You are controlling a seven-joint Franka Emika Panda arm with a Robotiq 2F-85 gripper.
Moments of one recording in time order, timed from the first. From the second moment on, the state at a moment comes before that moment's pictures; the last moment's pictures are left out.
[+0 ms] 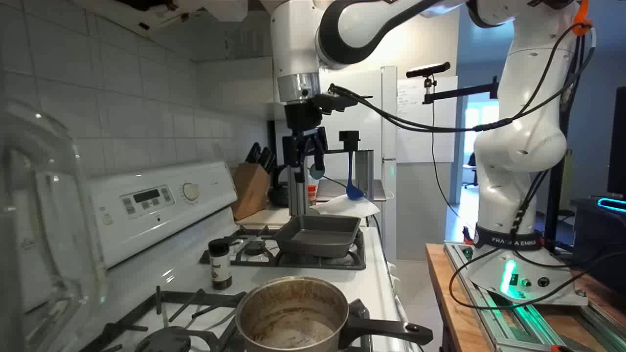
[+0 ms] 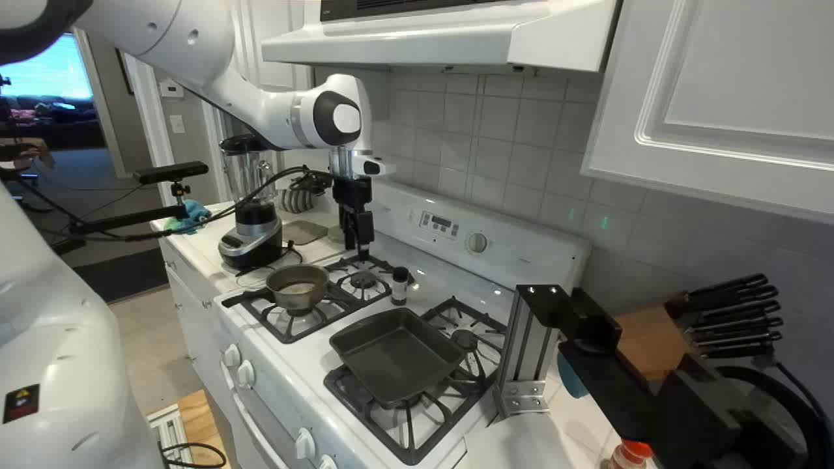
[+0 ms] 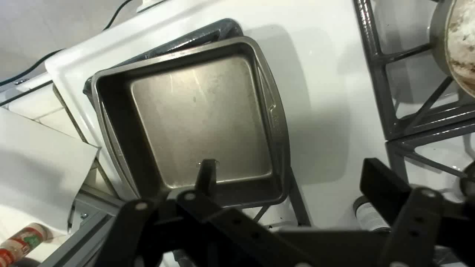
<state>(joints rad) 0.01 -0.19 0.36 -2.22 -0.11 1.95 0.66</state>
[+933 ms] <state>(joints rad) 0.01 -0.19 0.36 -2.22 -0.11 1.95 0.66</state>
